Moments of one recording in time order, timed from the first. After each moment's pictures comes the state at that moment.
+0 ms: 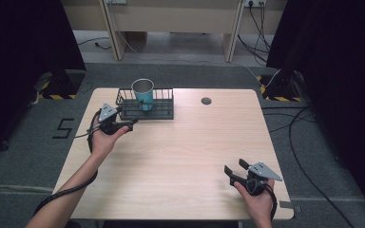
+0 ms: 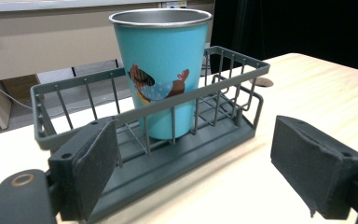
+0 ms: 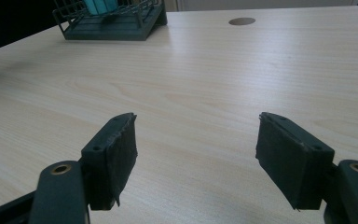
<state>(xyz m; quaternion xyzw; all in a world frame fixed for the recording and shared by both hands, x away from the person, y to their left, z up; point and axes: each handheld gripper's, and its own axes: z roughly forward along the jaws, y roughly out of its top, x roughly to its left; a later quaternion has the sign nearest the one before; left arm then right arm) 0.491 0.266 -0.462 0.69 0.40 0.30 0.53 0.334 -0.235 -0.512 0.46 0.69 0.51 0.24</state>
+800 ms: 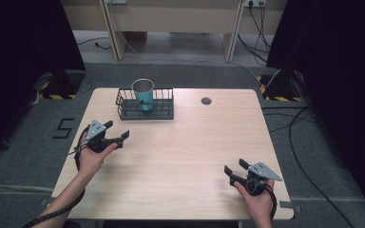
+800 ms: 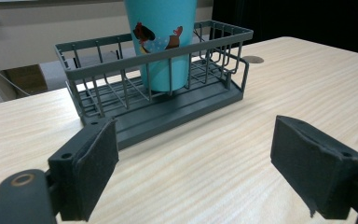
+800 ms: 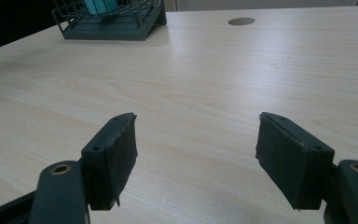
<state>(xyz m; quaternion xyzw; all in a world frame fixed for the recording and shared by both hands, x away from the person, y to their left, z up) 0.436 0.292 -0.478 0.69 0.40 0.30 0.52 0.334 -0.235 -0.512 0.46 0.69 0.50 0.24</state>
